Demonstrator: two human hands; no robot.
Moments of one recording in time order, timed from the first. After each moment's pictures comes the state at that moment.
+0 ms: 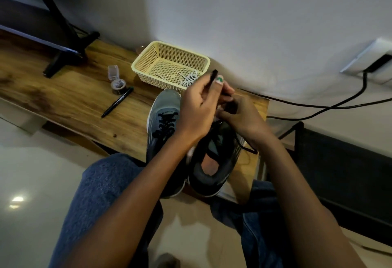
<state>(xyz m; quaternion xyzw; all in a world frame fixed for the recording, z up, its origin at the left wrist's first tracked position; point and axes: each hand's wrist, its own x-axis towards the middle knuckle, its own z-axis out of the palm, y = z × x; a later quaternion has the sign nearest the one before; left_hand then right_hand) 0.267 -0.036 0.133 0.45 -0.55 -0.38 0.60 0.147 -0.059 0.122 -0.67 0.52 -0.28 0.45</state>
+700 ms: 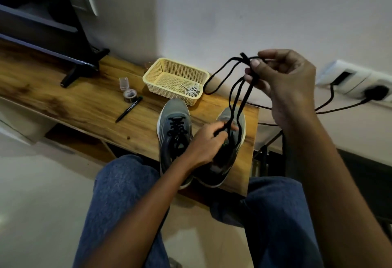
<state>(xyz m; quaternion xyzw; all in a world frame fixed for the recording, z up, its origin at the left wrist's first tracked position) 0.282 0.021 0.113 0.50 -0.59 -0.53 0.36 0.162 -0.006 0.253 -0.47 0.47 -0.60 0.44</state>
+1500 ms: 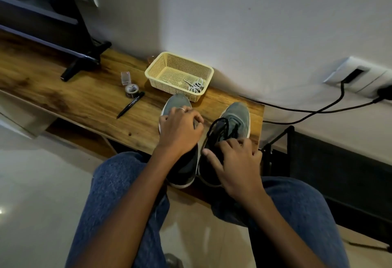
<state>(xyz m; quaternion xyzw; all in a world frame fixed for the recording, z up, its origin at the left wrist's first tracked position) 0.331 0.012 0.117 0.69 -0.66 -0.17 0.21 0.182 0.067 0.118 -0.77 0.64 -0.06 0.06</state>
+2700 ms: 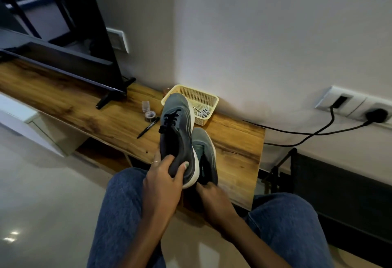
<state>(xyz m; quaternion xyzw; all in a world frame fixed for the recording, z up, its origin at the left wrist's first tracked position) 0.332 0.136 0.149 0.77 -0.49 -0.17 0.36 0.198 0.103 0.088 -0.87 0.46 -0.01 0.18</state>
